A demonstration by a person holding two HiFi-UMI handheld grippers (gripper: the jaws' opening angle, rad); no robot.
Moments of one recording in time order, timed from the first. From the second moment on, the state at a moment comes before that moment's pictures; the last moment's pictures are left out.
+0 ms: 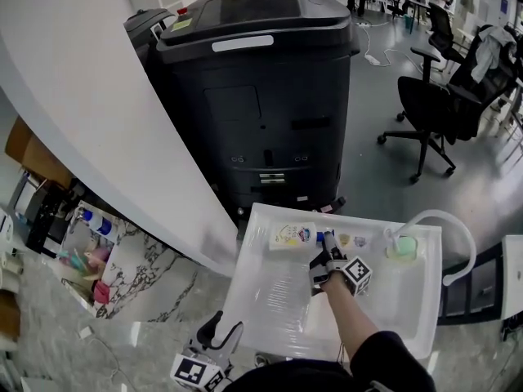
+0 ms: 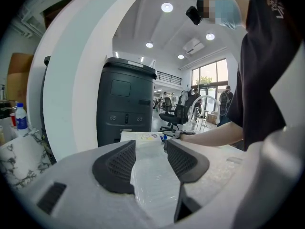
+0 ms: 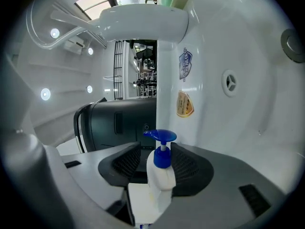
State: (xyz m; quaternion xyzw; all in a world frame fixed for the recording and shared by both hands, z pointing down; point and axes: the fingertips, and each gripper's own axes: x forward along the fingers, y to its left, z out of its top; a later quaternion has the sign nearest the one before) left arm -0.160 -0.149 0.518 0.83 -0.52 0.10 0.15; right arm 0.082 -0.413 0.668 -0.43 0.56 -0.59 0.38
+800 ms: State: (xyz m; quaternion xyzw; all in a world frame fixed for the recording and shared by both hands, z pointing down) left arm -0.180 -0.140 0.522 0.81 -0.55 0.10 0.16; right arm 0.052 -0.445 0.680 -0.47 0.54 -0.64 0.28
